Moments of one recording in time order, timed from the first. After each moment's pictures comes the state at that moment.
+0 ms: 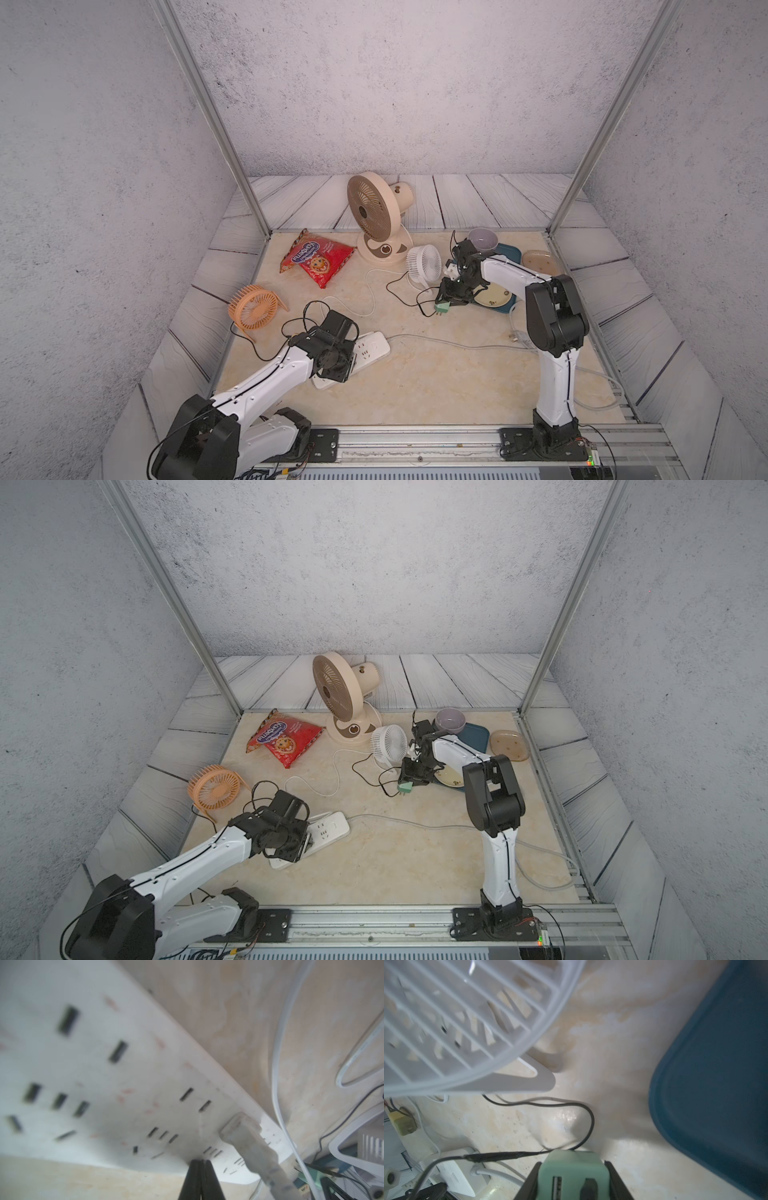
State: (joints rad) left arm -0.51 1.11 0.56 -0.68 0.09 -1.77; right arm 0.37 2.09 1.58 -0.84 -0.41 0.34
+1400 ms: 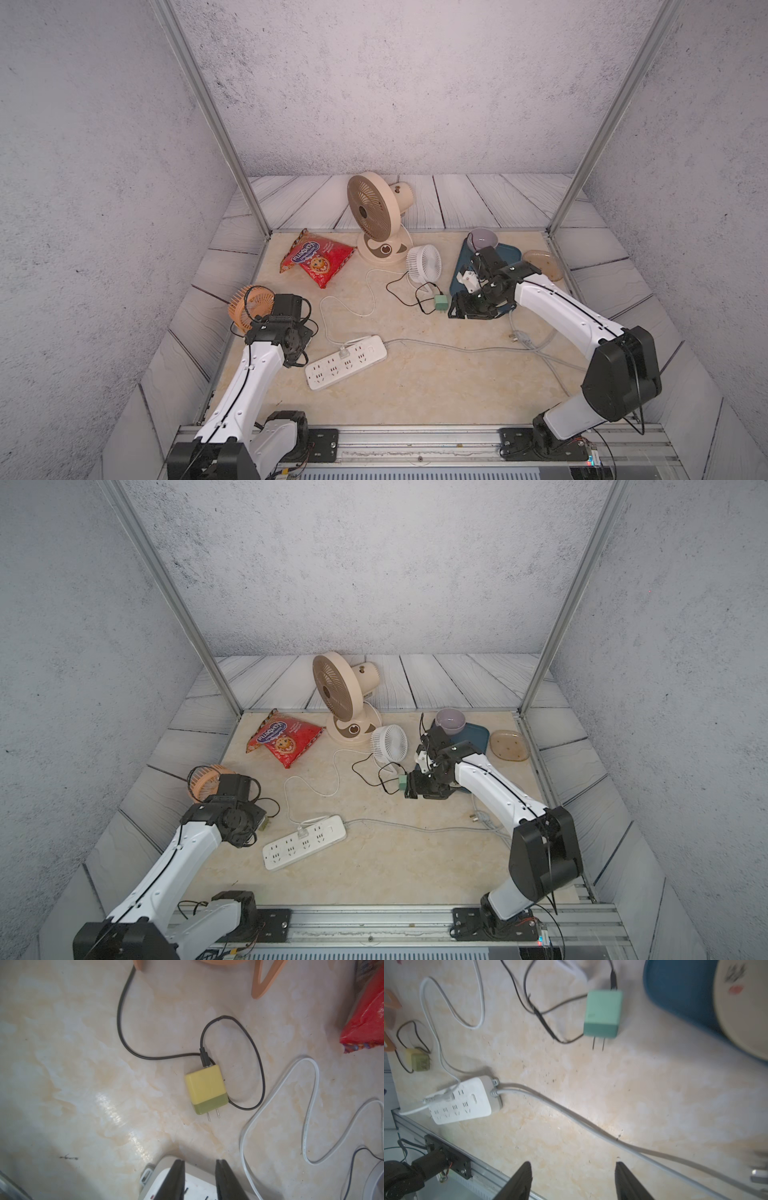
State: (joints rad) left arm -0.03 1.04 0.69 -0.84 -0.14 -1.03; right arm 0.47 1.53 1.22 -0.97 -0.32 0.35
